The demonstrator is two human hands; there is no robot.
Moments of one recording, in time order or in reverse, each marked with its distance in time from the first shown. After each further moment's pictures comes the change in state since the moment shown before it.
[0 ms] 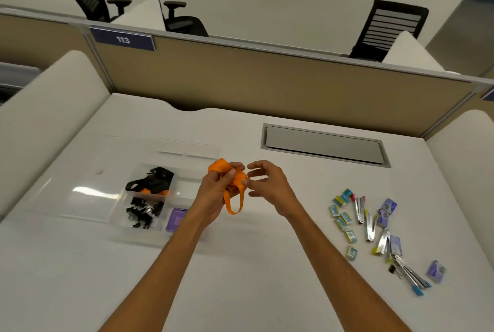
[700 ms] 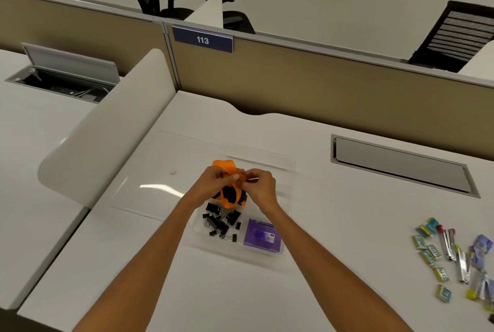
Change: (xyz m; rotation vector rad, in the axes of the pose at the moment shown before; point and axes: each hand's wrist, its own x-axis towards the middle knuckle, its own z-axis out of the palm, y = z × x) left_hand 0.046 0.043 -0.245 0.439 -0.106 0.016; right_hand 0.091 -0.031 0.239 -0.087 0.077 -0.039
